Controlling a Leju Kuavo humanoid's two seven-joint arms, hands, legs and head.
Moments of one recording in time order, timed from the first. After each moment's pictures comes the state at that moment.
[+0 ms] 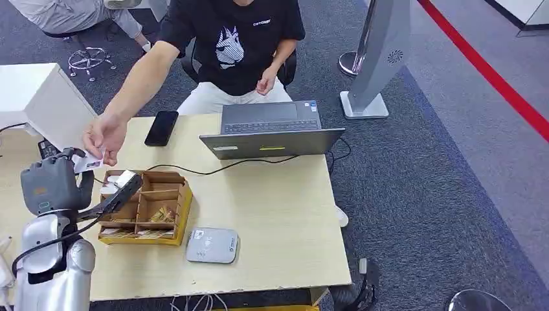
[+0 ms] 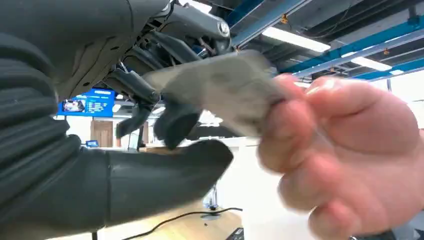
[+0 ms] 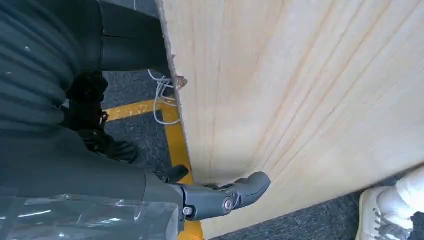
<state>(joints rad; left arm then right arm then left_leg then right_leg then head) -0.32 -0.03 0.01 -1.39 -1.54 0.23 -0.02 -0.23 0.19 -0.68 -0.30 0.18 0.23 -0.44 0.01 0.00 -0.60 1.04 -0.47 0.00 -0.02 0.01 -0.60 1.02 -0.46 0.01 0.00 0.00</state>
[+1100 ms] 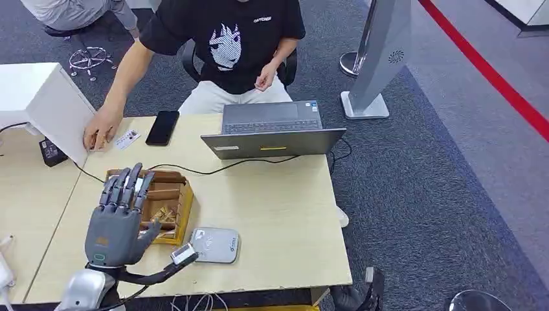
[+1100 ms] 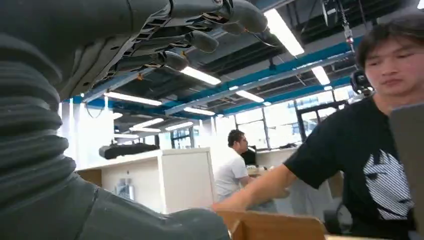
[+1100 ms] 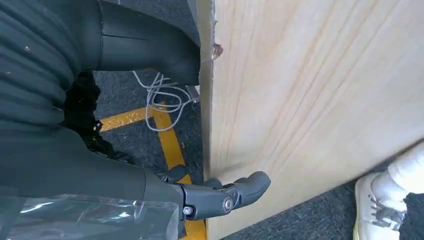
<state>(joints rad) 0.04 0.03 -0.35 -1.69 -1.49 0.25 -0.14 -0.19 0.19 -0.69 -0.30 0.09 0.23 -0.50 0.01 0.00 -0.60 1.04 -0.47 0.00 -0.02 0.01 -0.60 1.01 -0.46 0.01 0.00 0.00</state>
